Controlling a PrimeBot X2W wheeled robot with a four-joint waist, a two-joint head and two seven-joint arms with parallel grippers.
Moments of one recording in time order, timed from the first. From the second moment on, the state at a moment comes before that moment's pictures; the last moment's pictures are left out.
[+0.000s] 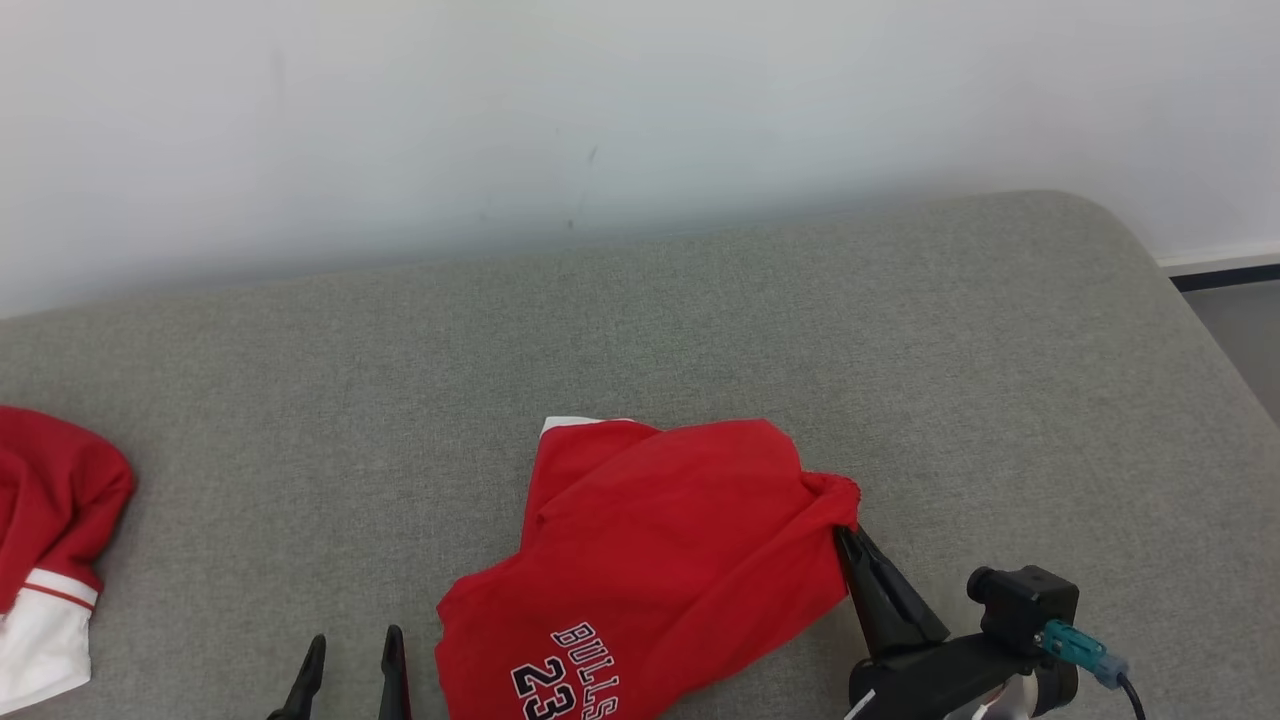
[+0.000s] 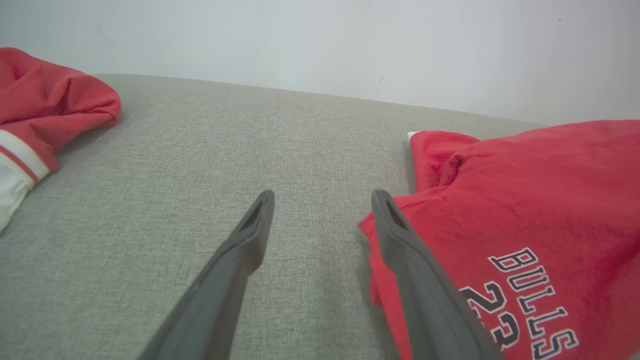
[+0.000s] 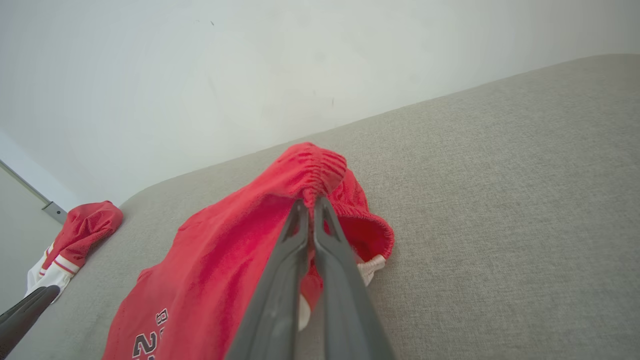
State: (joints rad) left arm 0.02 0.05 -0.03 0.32 -0.24 -0.08 -0.26; right arm -0.10 -0.11 0.24 0.25 0.46 0.13 -0.11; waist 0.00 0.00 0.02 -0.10
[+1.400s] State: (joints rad) left arm -0.11 0.05 -0.21 0.31 -0.26 -0.09 -0.26; right arm -0.63 -0.05 -0.01 0.71 0.07 0.13 -0.26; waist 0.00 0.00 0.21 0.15
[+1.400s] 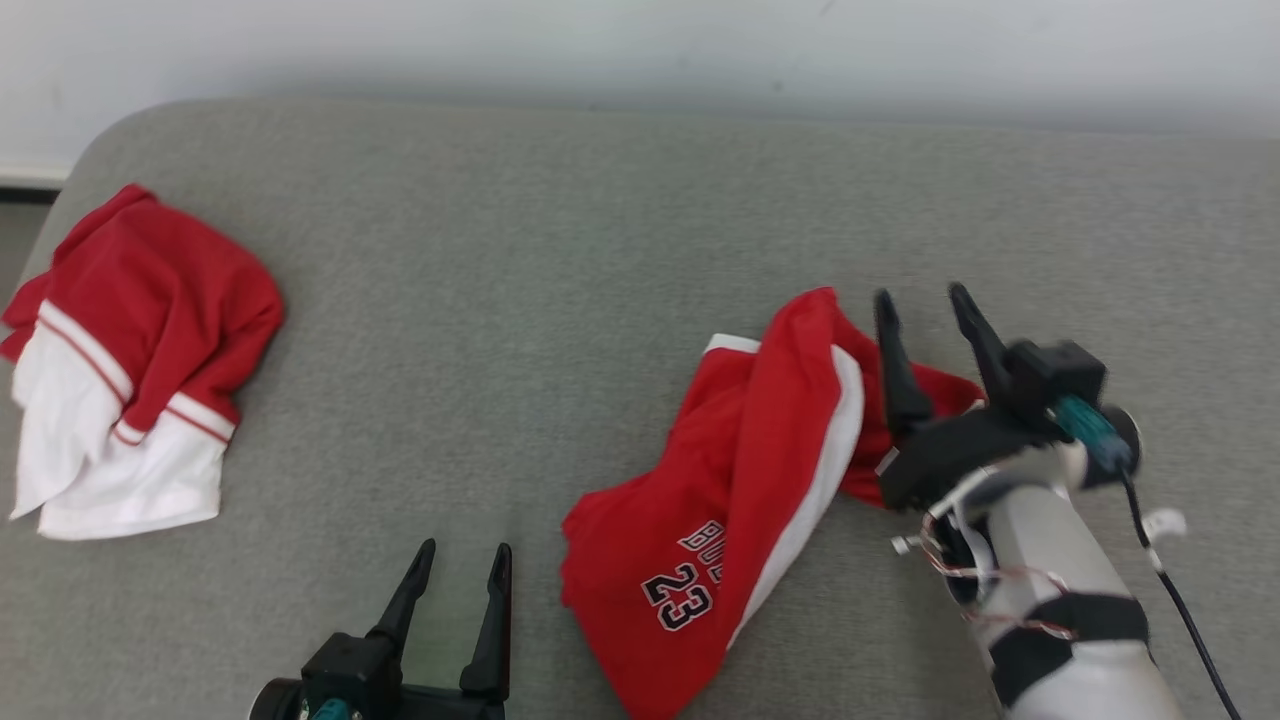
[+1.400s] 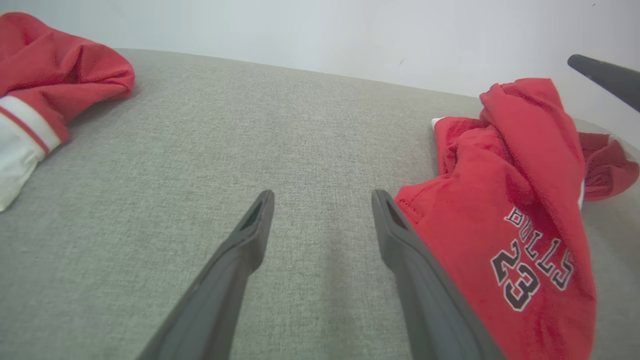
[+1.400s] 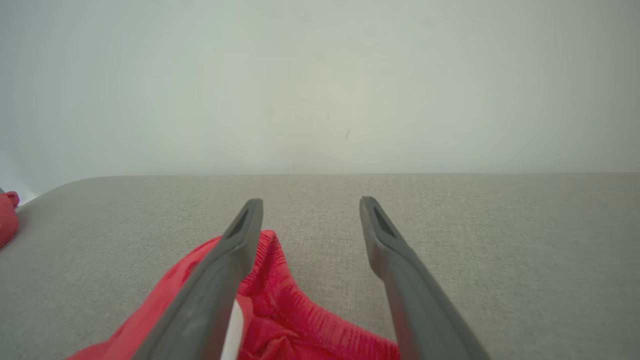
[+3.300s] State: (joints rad) left arm -0.21 0.20 -0.24 0.42 -0.20 -0.13 -0.26; right arm -0.32 -0.05 -0.07 0.58 0.16 0.13 -0.26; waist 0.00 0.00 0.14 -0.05
